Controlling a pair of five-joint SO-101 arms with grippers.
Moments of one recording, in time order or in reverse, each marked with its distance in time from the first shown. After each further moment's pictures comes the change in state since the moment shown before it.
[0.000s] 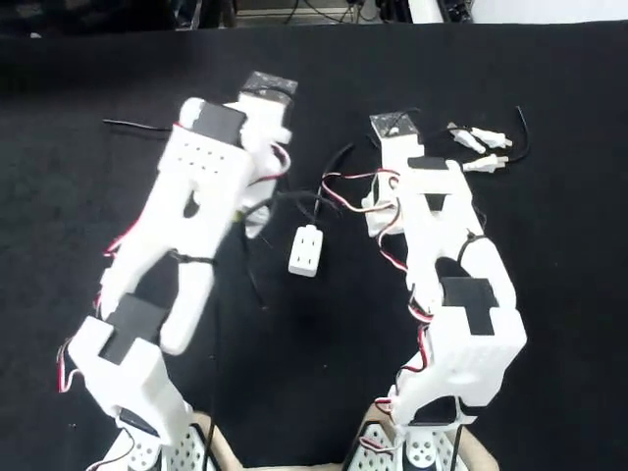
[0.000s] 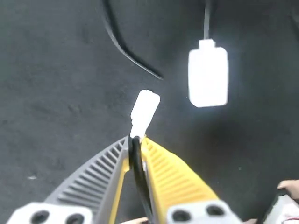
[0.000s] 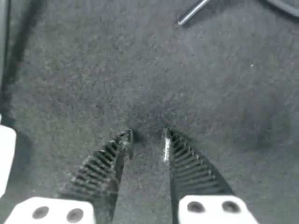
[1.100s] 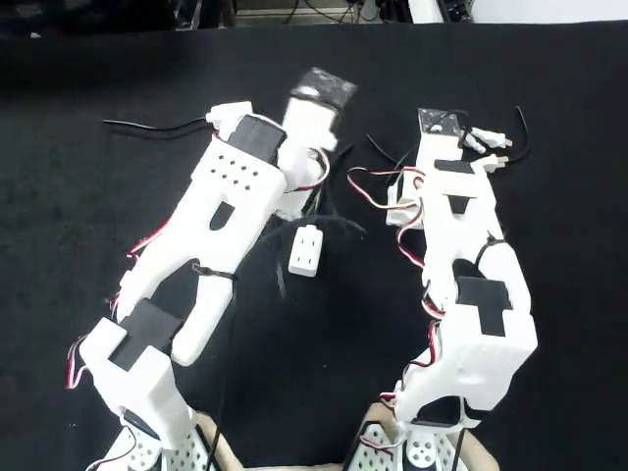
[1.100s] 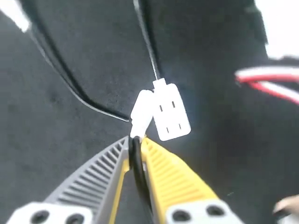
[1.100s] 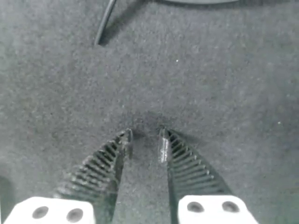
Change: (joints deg) left arm 5.5 0.0 0.5 -10.6 0.0; right arm 6.1 0.0 0.4 -4.2 -10.4
